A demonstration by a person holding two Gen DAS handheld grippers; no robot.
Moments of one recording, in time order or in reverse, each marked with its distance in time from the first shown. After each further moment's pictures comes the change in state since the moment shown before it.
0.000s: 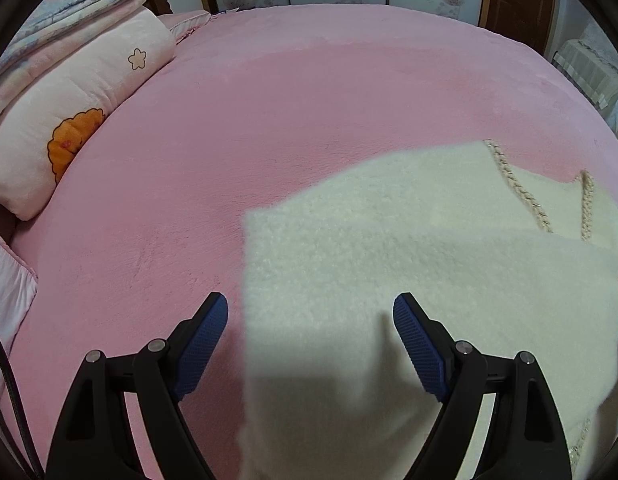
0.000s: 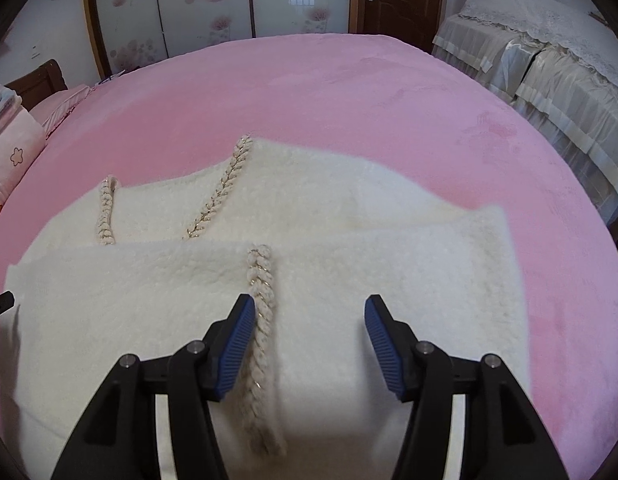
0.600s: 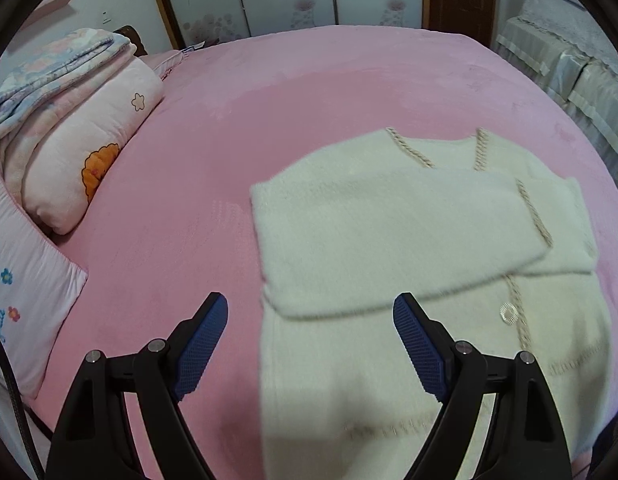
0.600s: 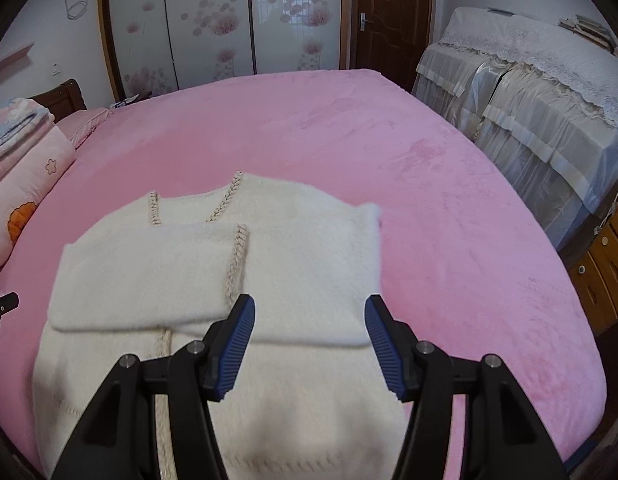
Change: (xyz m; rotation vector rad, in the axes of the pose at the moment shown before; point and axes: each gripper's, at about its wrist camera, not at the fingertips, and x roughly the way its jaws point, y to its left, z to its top) left arm -0.172 -0.006 -0.093 0.151 -0.057 -0.061; right arm -0.180 -0.073 -0.057 -0.014 -0.100 0.021
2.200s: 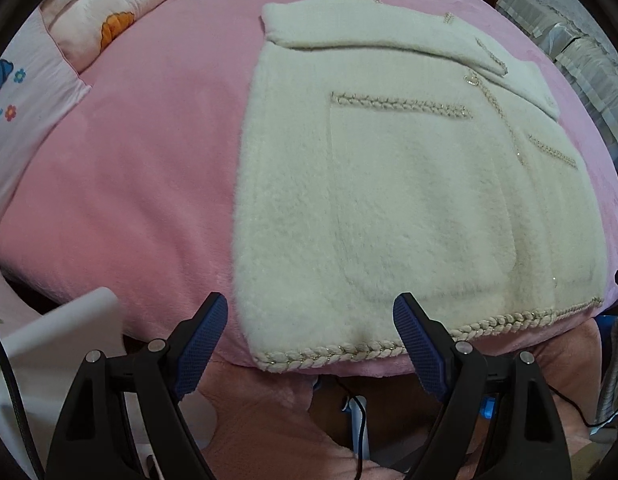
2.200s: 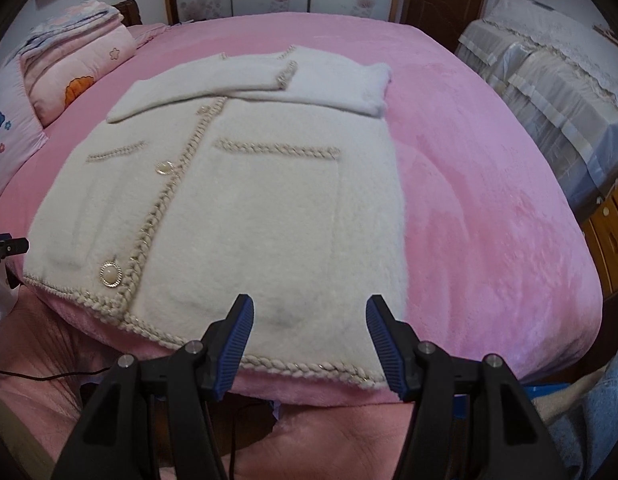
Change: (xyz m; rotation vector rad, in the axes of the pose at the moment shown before) left arm -0.038 -0.001 -0.263 -0.090 0.234 -0.099; right arm -0.098 -0.031 -0.232 -0.188 0.186 0.071
